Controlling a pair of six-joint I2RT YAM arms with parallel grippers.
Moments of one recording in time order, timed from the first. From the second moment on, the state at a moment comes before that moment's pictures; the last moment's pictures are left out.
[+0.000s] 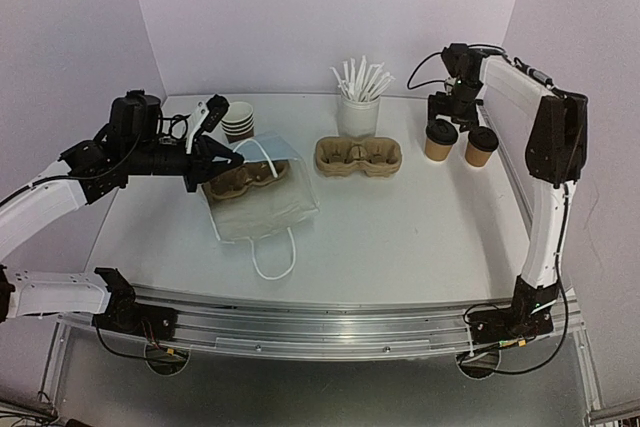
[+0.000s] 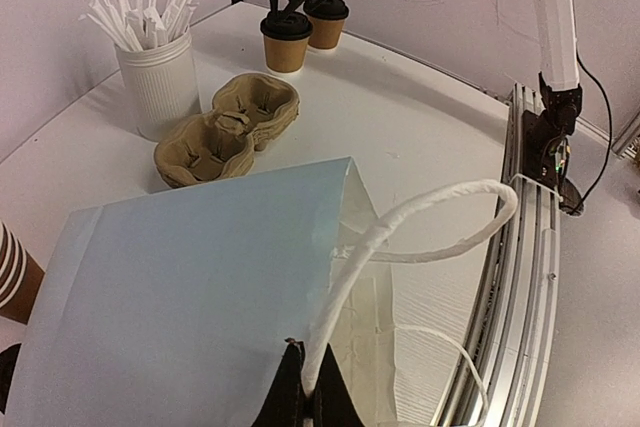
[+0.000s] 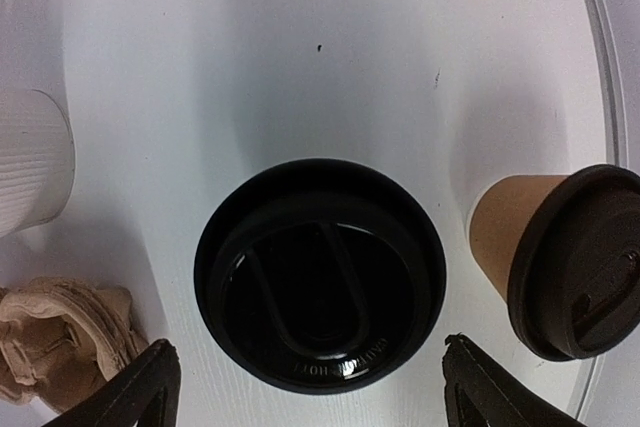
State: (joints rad) left arm -0.64 0.99 0.83 -0.32 0.49 0.13; right arm 0.22 2.13 1.97 -1.08 0.08 0.36
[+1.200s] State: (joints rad) left arm -0.64 1.01 0.83 -0.28 0.47 0.06; right arm 0.31 1.89 1.88 -1.17 0.12 0.30
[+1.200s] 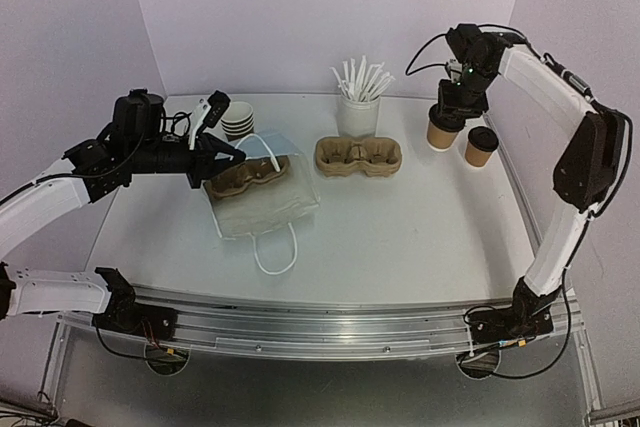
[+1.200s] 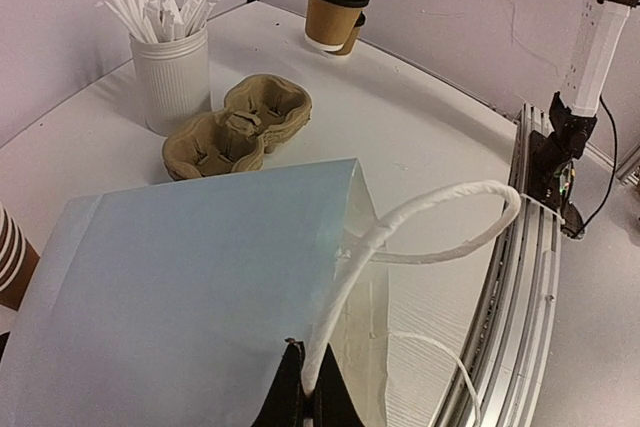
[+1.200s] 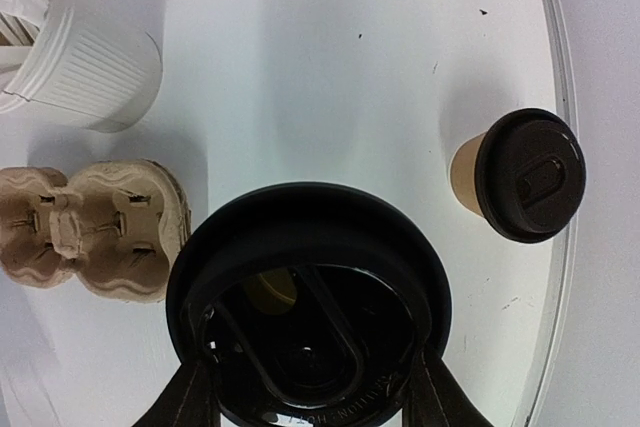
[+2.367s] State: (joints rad) left arm -0.64 1.04 0.86 -0.24 0.39 -0.15; right arm 1.29 1.69 1.42 -0.31 0.17 0.18
